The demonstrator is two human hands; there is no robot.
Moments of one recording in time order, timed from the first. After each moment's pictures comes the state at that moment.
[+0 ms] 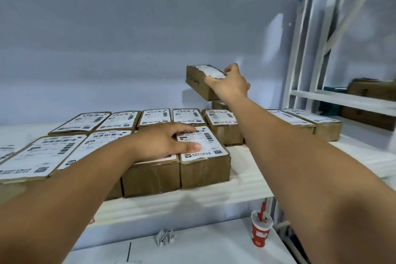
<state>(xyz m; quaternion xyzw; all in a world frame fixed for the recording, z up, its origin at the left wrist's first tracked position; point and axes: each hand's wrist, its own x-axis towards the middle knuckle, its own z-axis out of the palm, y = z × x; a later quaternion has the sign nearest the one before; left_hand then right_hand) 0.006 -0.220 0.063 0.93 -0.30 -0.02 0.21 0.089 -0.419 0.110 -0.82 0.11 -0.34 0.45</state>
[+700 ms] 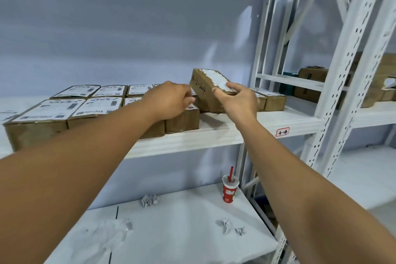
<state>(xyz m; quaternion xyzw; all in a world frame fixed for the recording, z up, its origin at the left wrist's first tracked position) -0.048 -0.260 0.068 0.92 -0.32 0.21 0.08 -0.079 -0.438 0.040 -0.79 0.18 -0.38 0.45</state>
